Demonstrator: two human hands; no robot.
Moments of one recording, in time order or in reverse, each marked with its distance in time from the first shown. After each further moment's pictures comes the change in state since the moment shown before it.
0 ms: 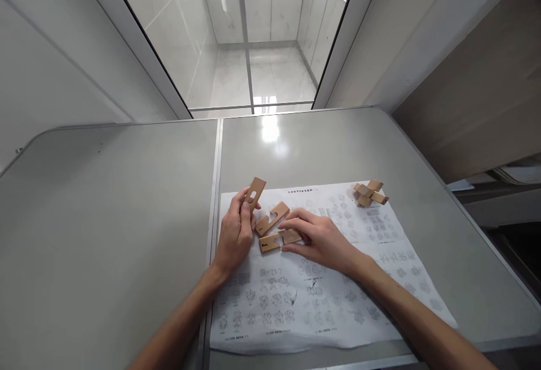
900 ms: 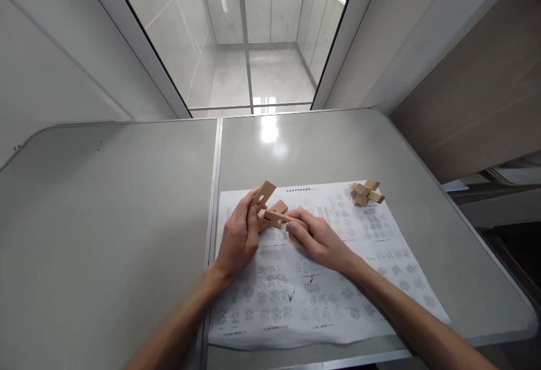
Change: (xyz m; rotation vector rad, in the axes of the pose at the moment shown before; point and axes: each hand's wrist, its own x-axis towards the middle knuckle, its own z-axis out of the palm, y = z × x) left_hand -0.010 -0.006 0.004 0.231 0.010 0.276; right_hand 0.000 -0.014 0.006 0.590 0.026 0.286
